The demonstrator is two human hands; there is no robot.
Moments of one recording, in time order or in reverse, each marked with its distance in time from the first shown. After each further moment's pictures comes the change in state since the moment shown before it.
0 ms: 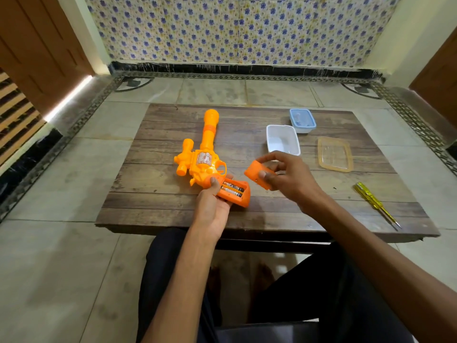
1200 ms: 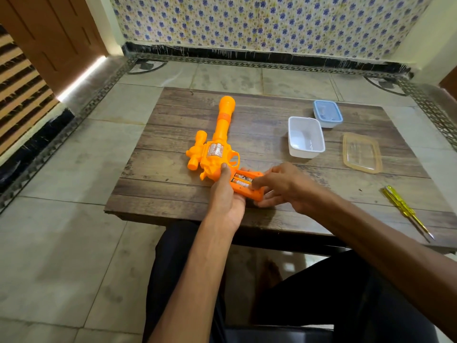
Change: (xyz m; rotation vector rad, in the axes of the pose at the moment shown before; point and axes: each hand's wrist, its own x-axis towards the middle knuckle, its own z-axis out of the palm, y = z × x) left_hand 0.000 0.010 0.011 -0.055 0.127 -0.063; right_hand 0.008 -0.030 0.042 0.179 -0.327 0.545
